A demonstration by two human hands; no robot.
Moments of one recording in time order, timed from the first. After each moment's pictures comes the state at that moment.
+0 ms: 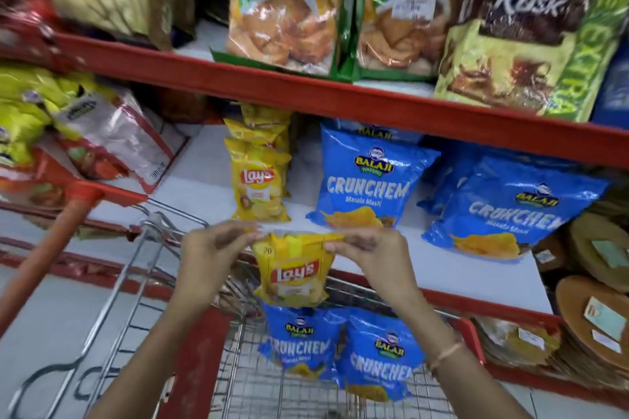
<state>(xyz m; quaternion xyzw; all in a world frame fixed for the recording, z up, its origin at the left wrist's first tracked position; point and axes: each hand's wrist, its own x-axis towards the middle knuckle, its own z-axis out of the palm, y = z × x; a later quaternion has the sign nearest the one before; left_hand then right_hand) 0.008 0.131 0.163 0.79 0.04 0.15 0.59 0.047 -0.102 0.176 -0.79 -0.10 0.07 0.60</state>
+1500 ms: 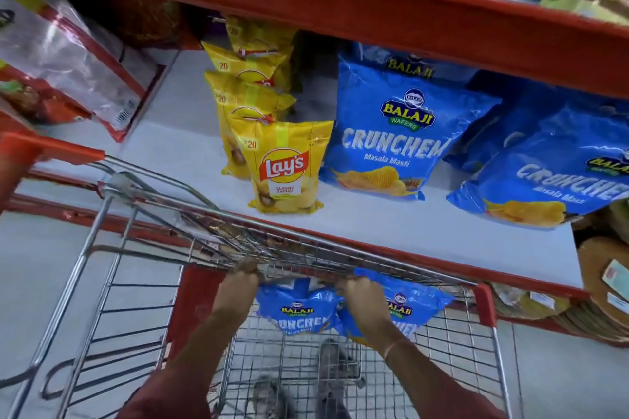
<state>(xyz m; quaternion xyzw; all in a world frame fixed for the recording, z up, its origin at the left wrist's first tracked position) -0.011 0.132 -0.055 0.97 0.01 -0.21 0.11 0.020 -0.103 -0.031 -0.96 -0.14 0.24 0.00</state>
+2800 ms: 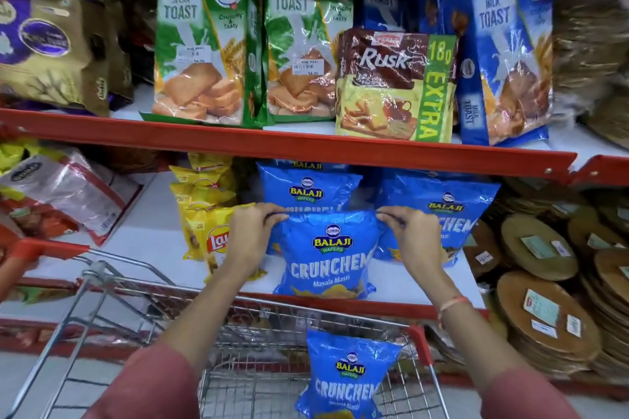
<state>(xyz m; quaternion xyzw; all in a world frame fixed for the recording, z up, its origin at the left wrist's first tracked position) 0.095 0.015 0.195 0.91 -0.06 0.20 0.37 0.095 -0.245 0.204 -0.93 -0.02 -0.21 0.31</state>
